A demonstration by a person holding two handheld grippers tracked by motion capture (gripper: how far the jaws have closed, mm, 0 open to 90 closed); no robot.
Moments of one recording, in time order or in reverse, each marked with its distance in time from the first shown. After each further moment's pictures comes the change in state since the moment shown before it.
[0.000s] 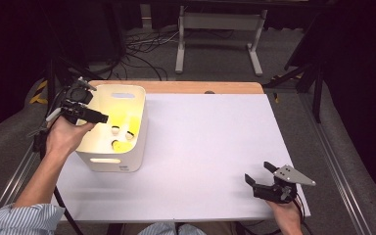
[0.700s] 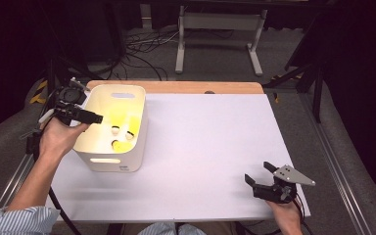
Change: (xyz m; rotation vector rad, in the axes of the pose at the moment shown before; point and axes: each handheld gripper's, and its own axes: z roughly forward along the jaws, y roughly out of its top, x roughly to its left) left arm 0.011 -0.007 -0.006 -0.008 0.008 -0.019; right arm 0.000 0.000 0.000 0.001 0.002 -0.002
